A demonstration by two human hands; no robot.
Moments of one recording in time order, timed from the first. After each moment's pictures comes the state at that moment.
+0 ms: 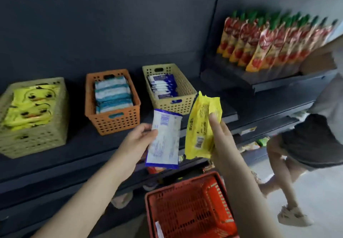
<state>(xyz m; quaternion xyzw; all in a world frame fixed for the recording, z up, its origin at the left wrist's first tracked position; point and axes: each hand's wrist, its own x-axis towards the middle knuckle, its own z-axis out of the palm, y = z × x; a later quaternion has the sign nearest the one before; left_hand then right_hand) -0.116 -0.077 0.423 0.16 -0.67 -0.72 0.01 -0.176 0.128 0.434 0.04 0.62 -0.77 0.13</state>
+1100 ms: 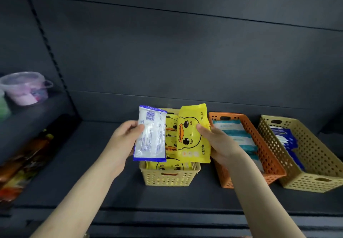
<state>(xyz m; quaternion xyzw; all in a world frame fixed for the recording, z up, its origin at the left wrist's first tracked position) -0.029 -0.480 0.483 0.33 -0.62 -0.68 0.21 -0.200 -0.301 0.481 -0.13 0.62 -0.66 0.40</state>
